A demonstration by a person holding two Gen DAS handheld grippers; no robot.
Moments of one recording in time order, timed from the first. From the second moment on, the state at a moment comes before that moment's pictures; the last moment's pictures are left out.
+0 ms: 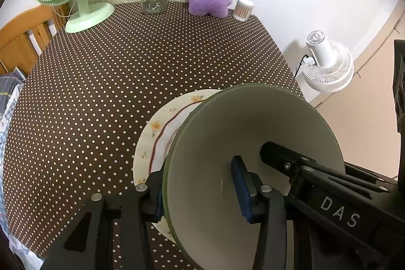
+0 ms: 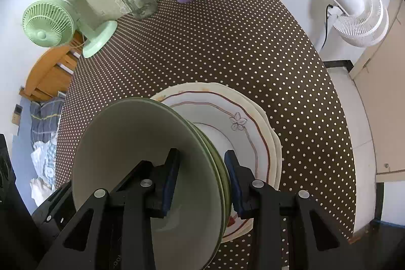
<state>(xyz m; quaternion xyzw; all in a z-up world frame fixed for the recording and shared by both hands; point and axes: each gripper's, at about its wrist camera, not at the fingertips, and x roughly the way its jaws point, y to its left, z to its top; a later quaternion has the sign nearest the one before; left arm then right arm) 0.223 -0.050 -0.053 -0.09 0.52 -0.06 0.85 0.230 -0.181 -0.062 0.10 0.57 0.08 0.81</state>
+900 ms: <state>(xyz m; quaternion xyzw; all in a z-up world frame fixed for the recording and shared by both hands) 0.232 -0.057 -0.060 -0.06 0.52 -0.03 0.85 0.241 -0.185 -0.068 0.08 0.56 0.09 0.82</state>
